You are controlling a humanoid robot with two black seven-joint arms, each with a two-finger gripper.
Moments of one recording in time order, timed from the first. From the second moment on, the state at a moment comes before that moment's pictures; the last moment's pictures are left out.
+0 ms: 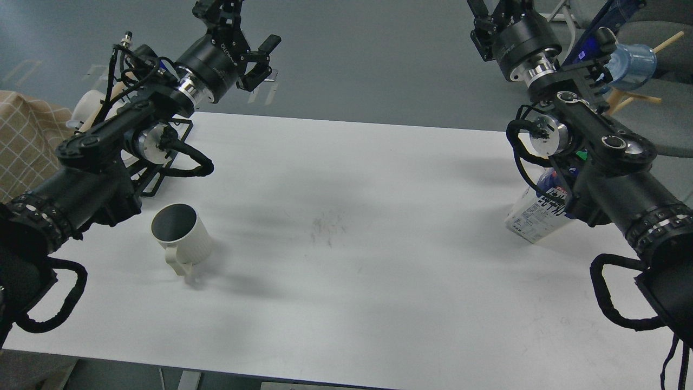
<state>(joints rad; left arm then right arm) -0.96 0.34 -0.64 -0.65 0.27 -0.42 -0.43 1.08 -0.06 0.83 0.47 -0.66 0.17 0.49</state>
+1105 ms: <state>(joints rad) -0.93 0.31 -0.68 -0.65 0.29 -0.49 -0.41 1.06 -0.04 0.85 0.48 -0.66 0.17 0.49</state>
